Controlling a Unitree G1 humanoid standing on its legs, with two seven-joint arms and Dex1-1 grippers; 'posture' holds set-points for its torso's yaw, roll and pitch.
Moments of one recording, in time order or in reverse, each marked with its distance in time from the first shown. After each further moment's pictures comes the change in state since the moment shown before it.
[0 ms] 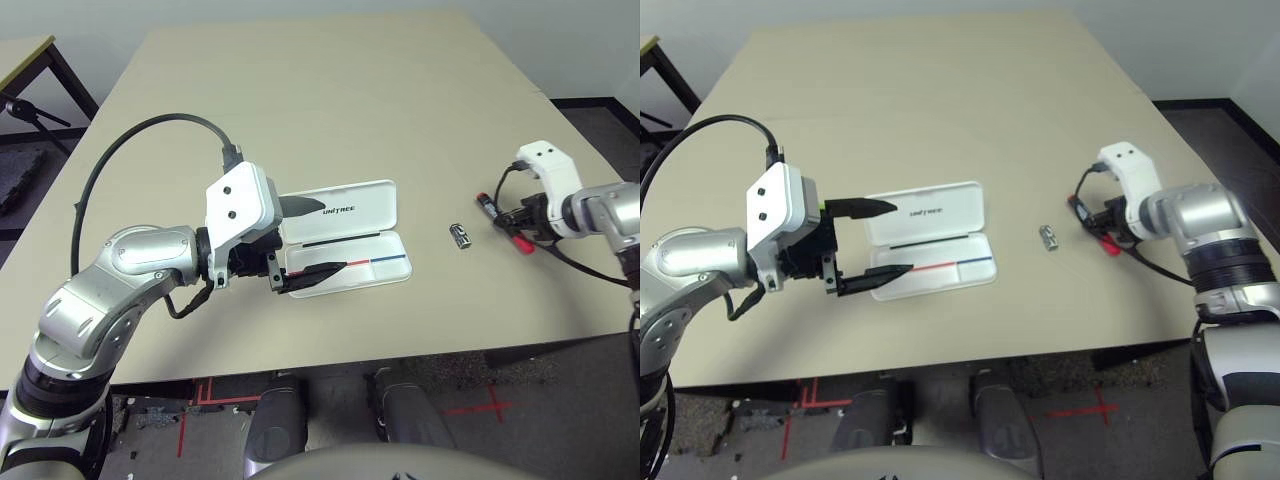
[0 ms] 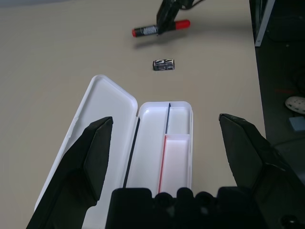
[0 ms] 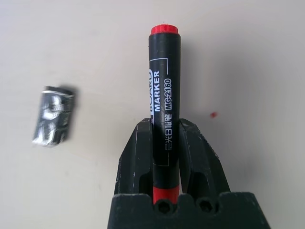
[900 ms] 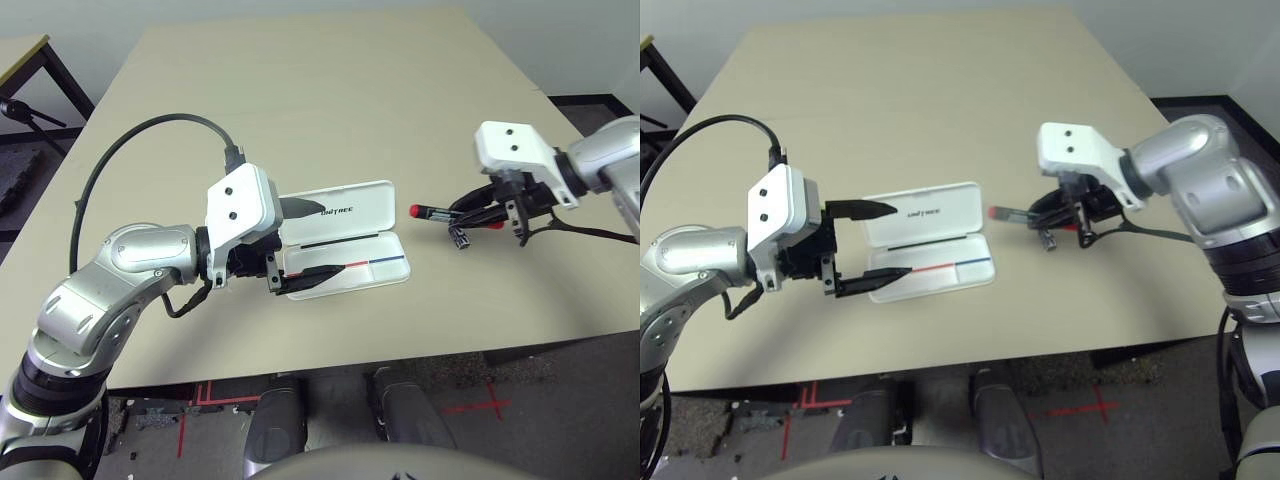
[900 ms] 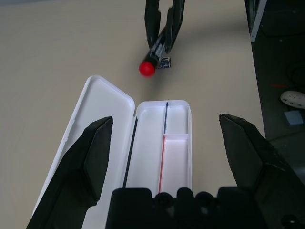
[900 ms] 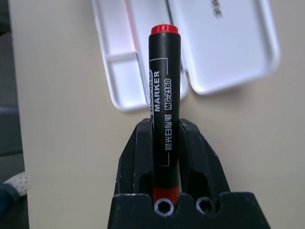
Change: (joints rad) left arm -0.012 0.015 -0.014 0.007 0.003 -0.007 -0.016; right arm -0.104 0.097 0.221 -0.419 -0.087 -0.344 0.513
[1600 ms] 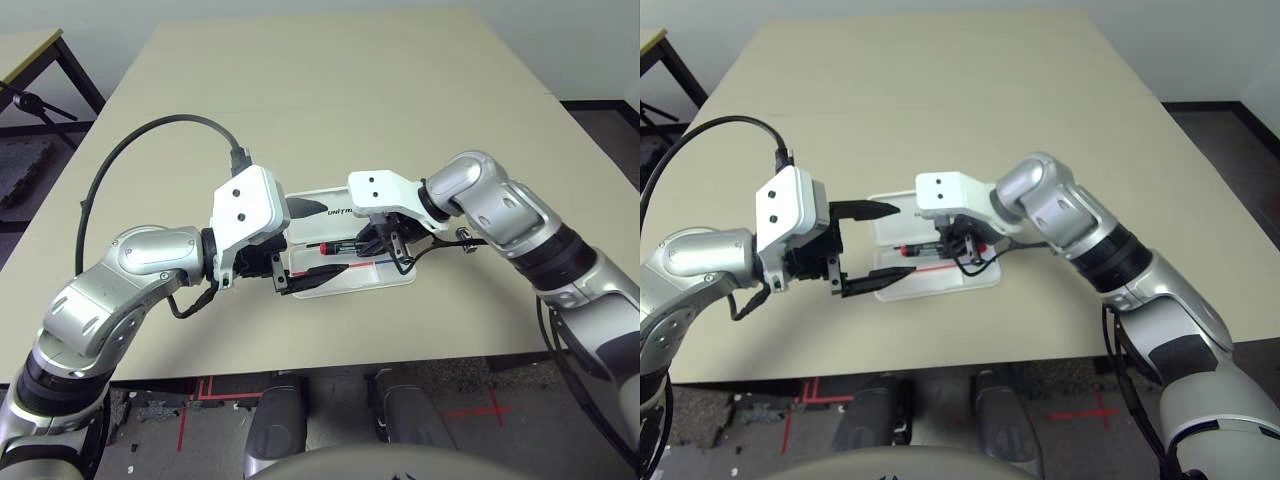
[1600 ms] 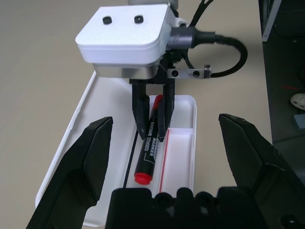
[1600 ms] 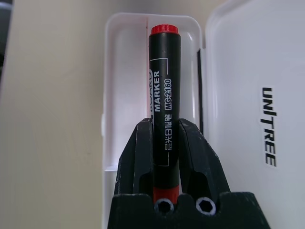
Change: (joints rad) left arm 0.008 -0.003 -0.022 -0.022 0.000 0.007 0.058; right arm -0.049 0.321 0.166 0.101 -0.134 -0.011 -0.124
